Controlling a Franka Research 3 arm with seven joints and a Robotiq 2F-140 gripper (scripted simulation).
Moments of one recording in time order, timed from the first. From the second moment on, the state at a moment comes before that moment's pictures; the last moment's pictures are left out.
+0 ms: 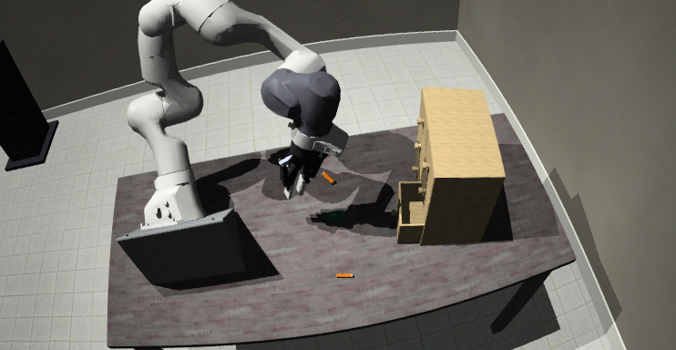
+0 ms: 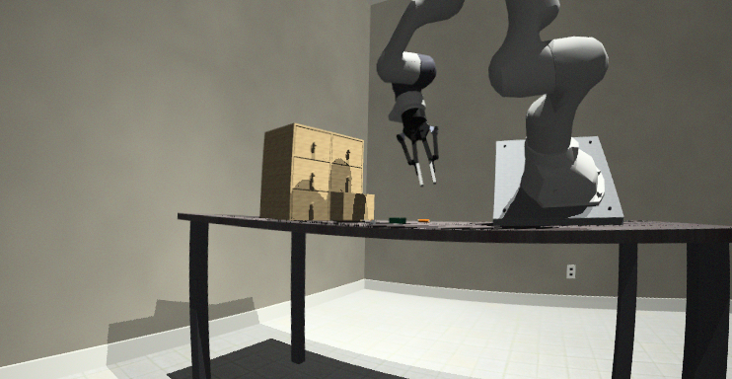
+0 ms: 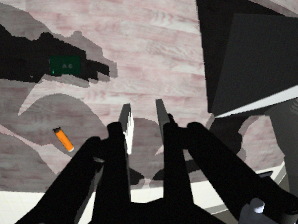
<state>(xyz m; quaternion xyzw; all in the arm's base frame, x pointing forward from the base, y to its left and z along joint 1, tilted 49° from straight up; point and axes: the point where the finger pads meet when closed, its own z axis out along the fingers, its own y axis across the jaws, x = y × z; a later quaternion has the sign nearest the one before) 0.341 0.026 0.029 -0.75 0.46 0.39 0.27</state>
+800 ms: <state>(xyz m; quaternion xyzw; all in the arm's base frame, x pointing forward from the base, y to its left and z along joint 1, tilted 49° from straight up) 0.331 0.055 0.016 -0.56 0.68 0.47 0.10</state>
